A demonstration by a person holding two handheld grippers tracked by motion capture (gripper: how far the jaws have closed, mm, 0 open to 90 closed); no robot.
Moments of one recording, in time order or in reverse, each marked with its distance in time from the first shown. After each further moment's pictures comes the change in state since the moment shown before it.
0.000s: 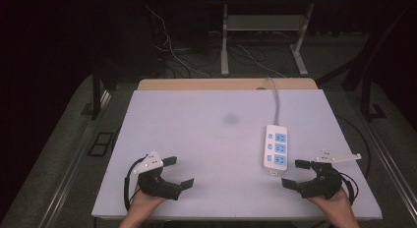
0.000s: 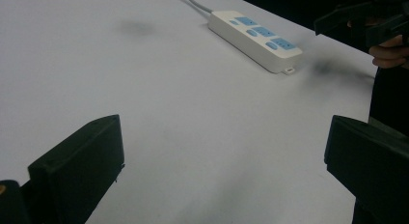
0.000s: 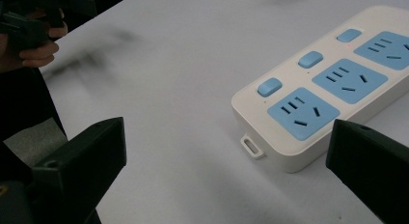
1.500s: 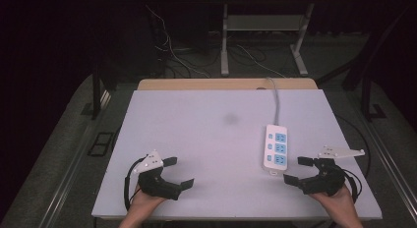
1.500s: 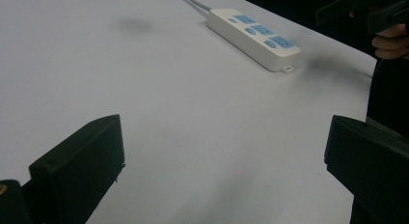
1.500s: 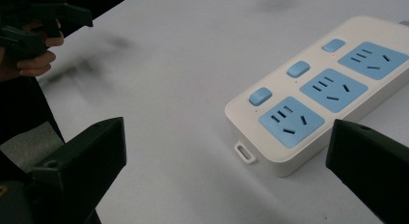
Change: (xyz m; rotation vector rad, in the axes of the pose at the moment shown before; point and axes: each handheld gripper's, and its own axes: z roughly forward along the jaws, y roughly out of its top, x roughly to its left) left arm 0.001 -0.001 0.001 0.005 -0.013 -0.006; right arm 0.001 0.012 -0.007 0.006 -0.027 0.016
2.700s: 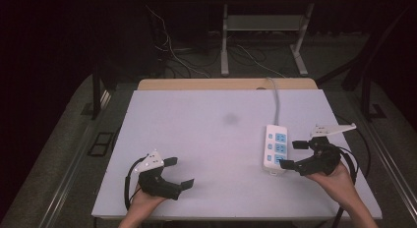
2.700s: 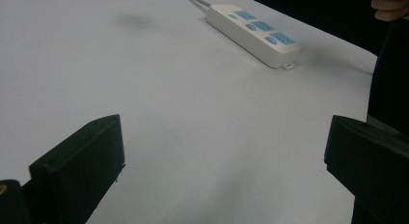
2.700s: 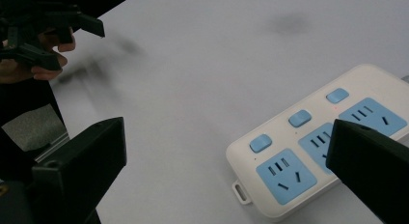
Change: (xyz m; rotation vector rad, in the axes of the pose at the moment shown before) left arm 0.002 -0.001 0.002 0.012 -0.004 -0.004; right arm -0.002 0.058 0.006 0.089 0.036 -0.065
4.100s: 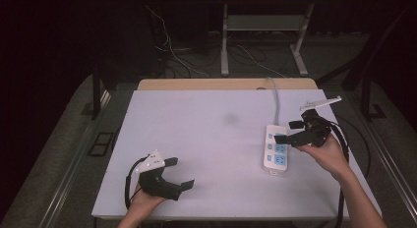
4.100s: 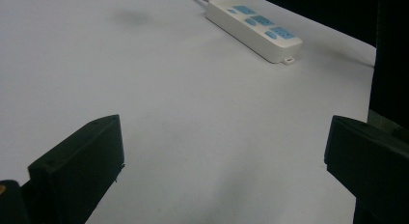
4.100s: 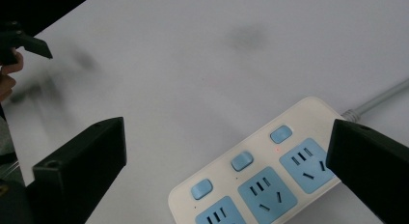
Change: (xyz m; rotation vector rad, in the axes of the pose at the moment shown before) left arm 0.000 0.000 0.001 0.015 -0.002 0.013; right arm -0.043 0.049 0.023 0.073 -0.061 0.036
